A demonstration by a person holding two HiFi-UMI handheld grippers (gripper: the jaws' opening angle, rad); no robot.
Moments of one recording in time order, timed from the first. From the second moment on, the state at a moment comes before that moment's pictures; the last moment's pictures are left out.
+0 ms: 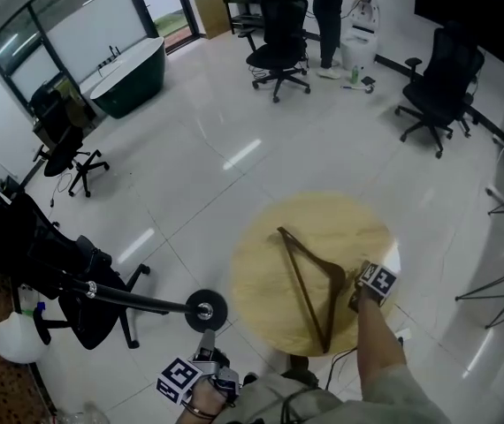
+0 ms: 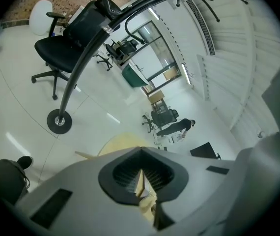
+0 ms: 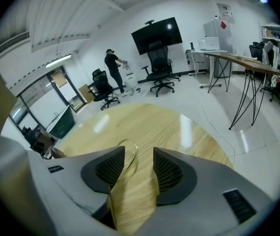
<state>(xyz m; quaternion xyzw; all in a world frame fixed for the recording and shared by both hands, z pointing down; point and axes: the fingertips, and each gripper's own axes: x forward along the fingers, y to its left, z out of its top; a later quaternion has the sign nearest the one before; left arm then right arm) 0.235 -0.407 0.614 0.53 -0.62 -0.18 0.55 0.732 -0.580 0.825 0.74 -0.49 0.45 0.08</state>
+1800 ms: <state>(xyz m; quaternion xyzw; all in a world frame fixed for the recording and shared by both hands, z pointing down) 0.118 -0.297 0.625 0.49 -0.63 -0.25 0.55 0.501 -0.534 0.598 0.62 -0.77 0.11 0.03</state>
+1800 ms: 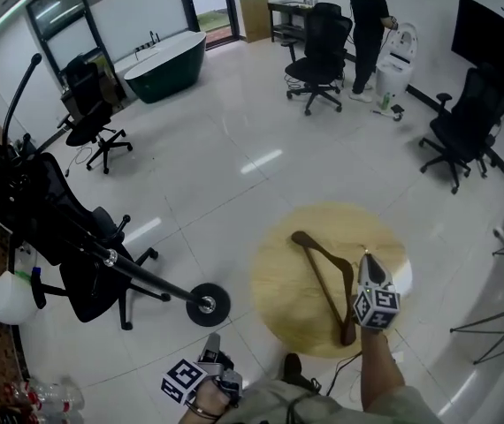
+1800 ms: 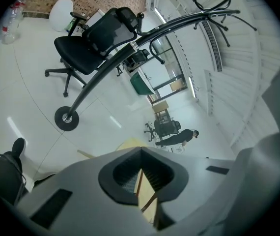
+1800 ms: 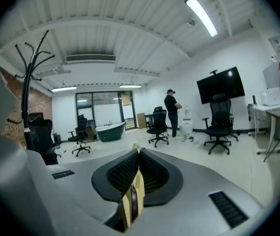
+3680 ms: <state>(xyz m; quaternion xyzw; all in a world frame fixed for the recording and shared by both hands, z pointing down) -0.460 0.118 0.579 0.37 -0.69 -0.45 0.43 -0.362 -0.130 0.432 0.15 -0.99 -0.05 0.02</state>
